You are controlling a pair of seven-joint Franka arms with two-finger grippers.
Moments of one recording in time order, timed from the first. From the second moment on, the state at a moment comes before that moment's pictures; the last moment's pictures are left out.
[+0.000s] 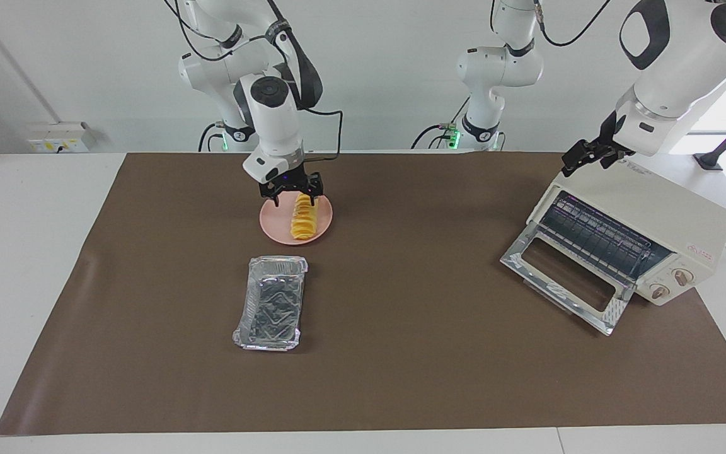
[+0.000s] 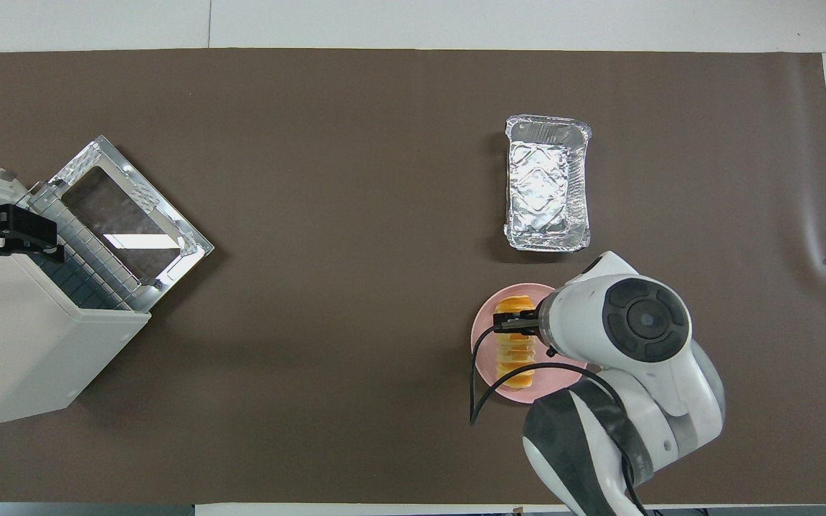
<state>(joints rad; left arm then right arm) -0.15 -0.01 0.14 -1.65 -0.02 1.46 -0.17 0.31 -0.12 0.09 -2.26 0.03 2.15 0.41</state>
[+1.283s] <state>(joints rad) -0.15 -0.01 0.14 -1.65 -0.02 1.46 -0.17 -0.07 -0.09 0.03 -1.73 0.03 1.51 -0.15</state>
